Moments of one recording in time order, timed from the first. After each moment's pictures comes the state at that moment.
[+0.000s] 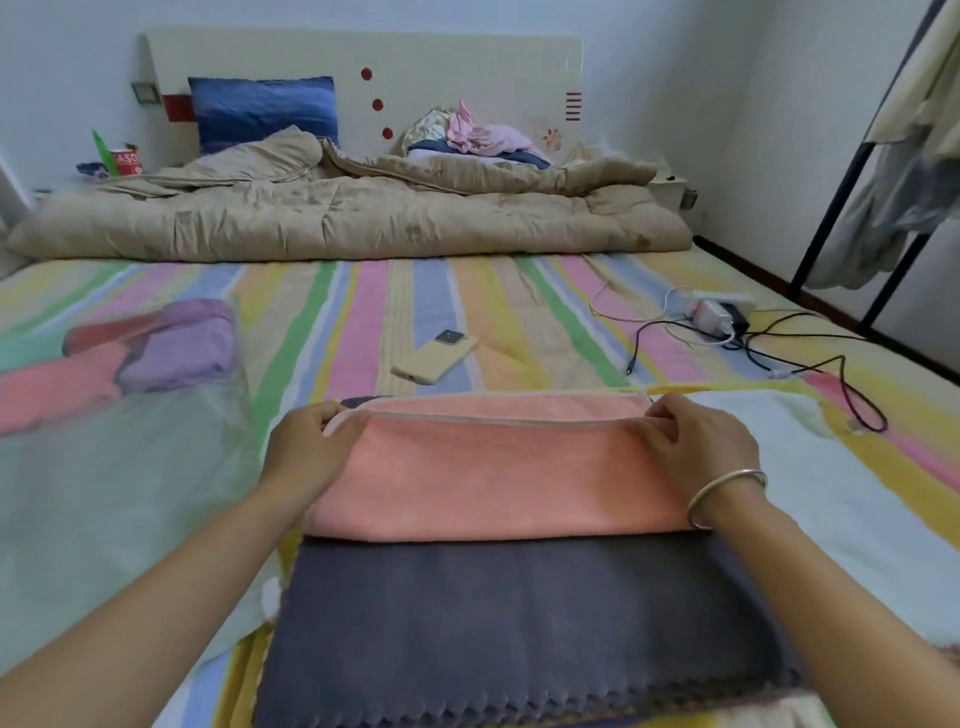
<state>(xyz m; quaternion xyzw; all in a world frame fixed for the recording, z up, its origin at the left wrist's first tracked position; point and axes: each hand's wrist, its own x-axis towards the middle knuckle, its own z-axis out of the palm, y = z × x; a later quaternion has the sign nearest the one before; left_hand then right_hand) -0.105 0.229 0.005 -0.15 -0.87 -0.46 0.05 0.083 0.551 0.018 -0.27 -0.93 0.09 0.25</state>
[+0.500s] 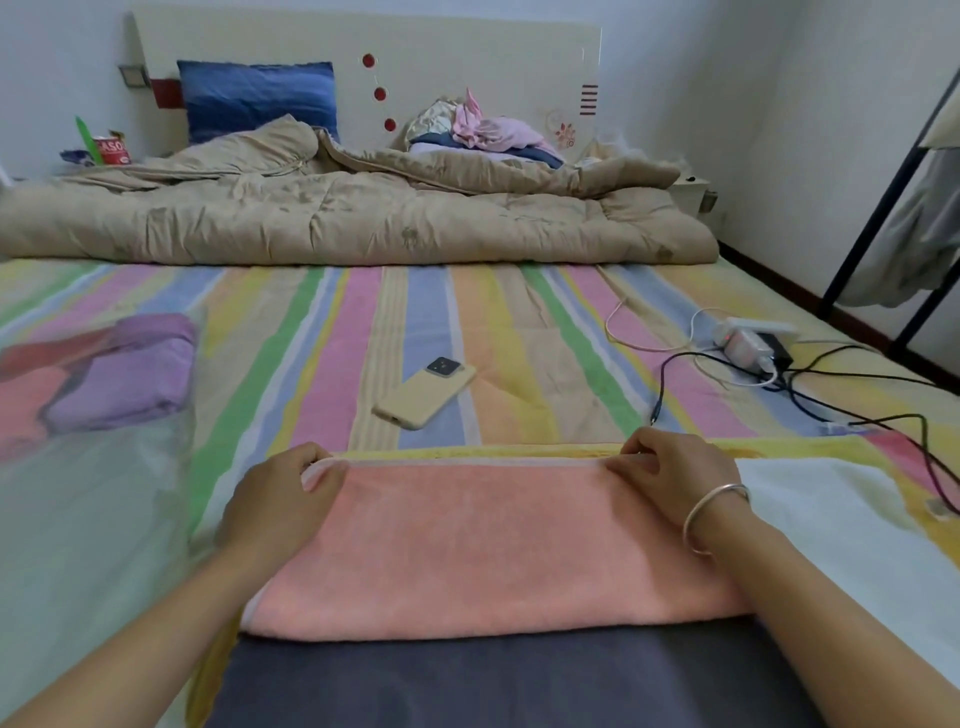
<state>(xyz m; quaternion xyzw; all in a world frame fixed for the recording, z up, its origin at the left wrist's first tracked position) -0.176 0.255 -0.032 -0.16 -0.93 -0.30 0.09 -0.012 0.608 -0.007 -0.26 -0.95 0.12 0.13</state>
